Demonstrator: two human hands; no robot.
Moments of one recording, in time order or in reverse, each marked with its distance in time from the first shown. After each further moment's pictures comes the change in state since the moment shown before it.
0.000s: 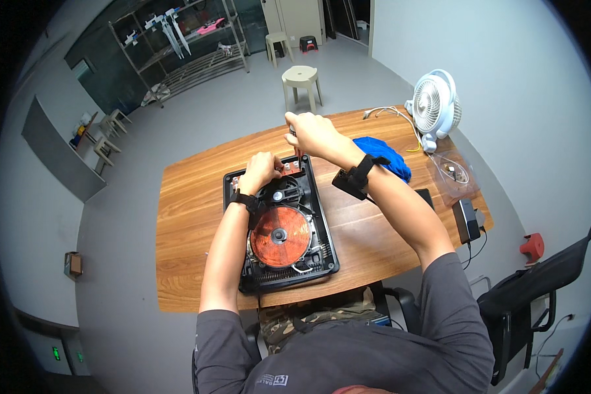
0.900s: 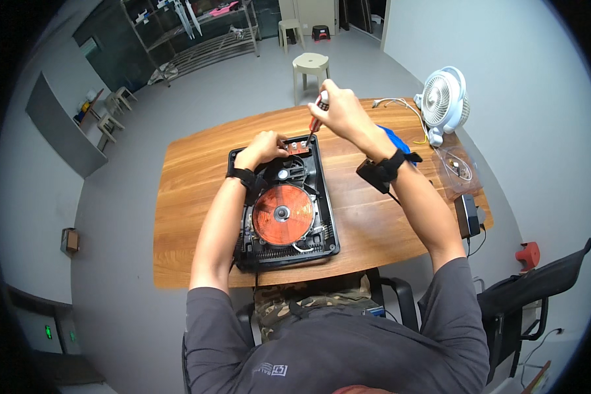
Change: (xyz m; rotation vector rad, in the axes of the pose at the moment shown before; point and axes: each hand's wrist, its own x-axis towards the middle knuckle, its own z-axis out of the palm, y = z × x) left_hand -0.006 -0.019 -0.007 -0.089 -0.063 0.115; right_hand -0.026 0.002 -0.032 0.268 0.201 0.062
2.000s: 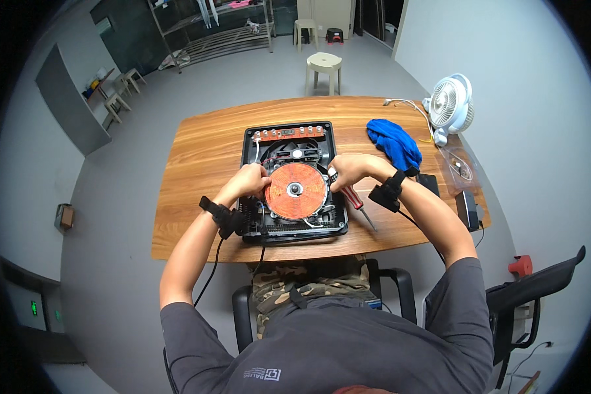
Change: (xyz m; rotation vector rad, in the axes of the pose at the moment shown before) left_hand -0.168 0.011 0.013 -0.198 -0.145 -0.336; right_hand -0.101 0.002 0.050 -0.240 -1.100 0.039
